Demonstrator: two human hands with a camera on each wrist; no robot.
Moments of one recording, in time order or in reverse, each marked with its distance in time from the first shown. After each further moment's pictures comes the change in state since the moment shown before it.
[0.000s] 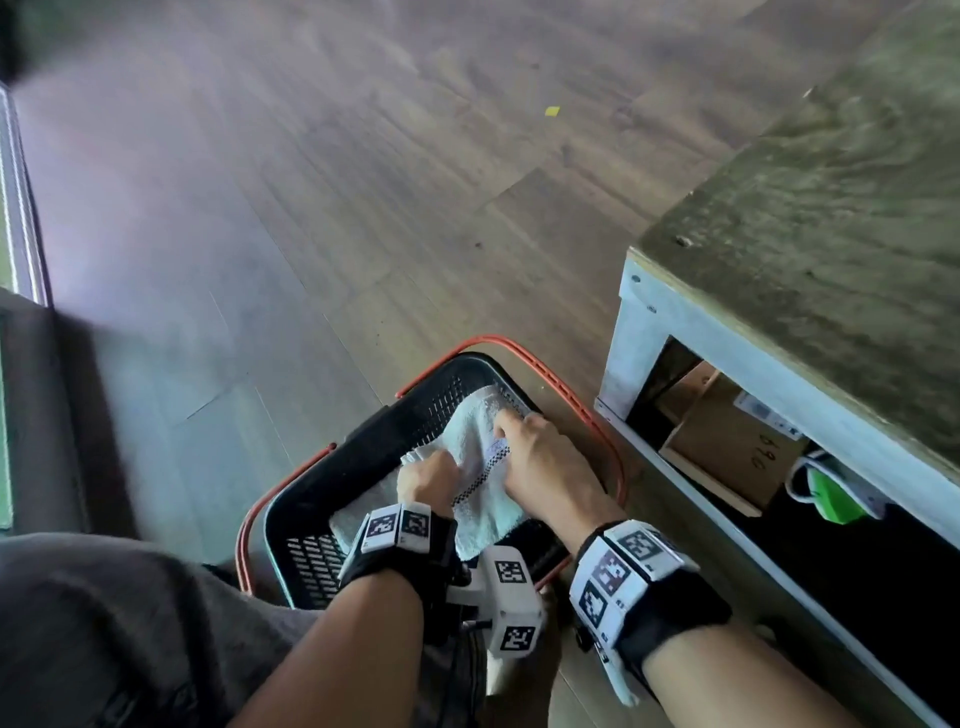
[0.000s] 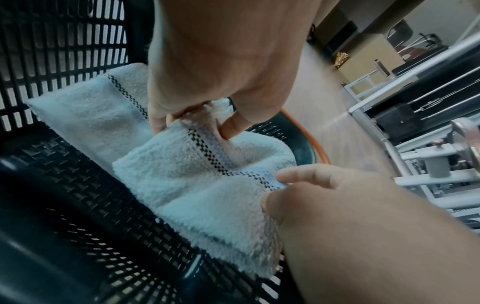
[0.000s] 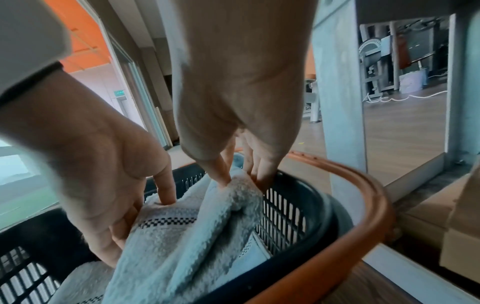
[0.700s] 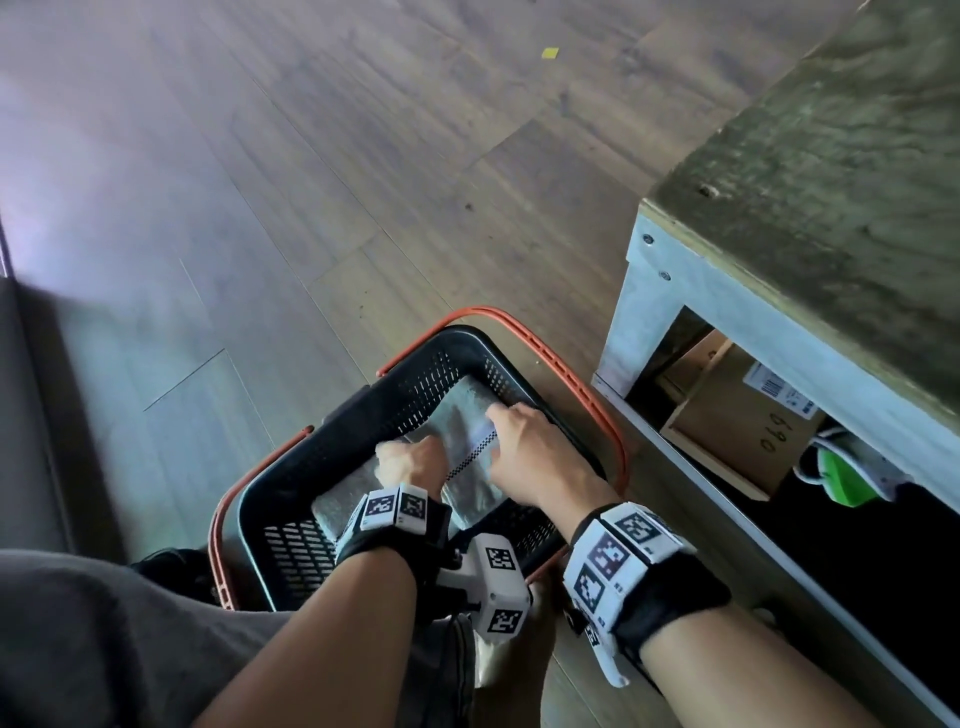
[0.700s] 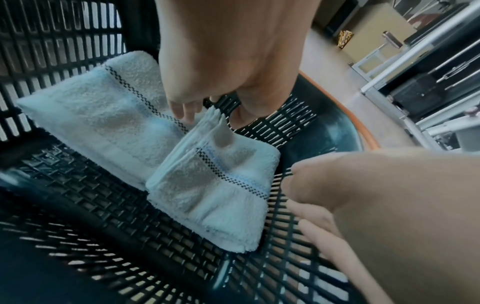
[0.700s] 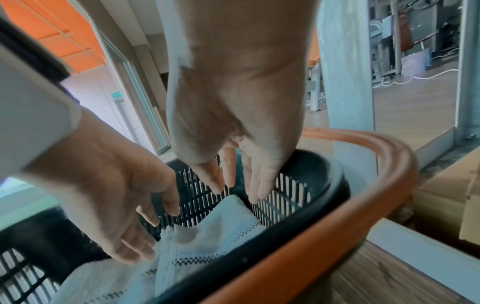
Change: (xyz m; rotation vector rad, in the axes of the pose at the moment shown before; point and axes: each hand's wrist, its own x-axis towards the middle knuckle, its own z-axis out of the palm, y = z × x) left_hand 0.015 -0.001 0.014 0.076 0.086 -0.078; right_hand 0.023 0.017 0.025 0.045 -0.119 0.048
